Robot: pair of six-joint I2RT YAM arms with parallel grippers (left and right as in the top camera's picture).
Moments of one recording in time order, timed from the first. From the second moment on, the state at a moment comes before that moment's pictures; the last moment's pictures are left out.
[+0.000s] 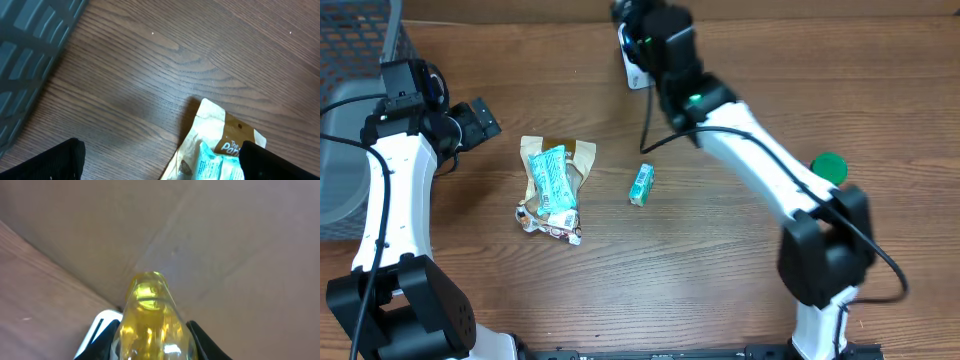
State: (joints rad) left arm 0.25 1.69 1.40 -0.82 0.07 -0.31; right arm 0.55 2.03 1.74 0.05 0.35 -0.48
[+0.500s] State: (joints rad) left arm 0.25 1.69 1.40 -0.82 0.07 -0.31; right arm 0.55 2.29 1.73 0.42 0.44 -0.86
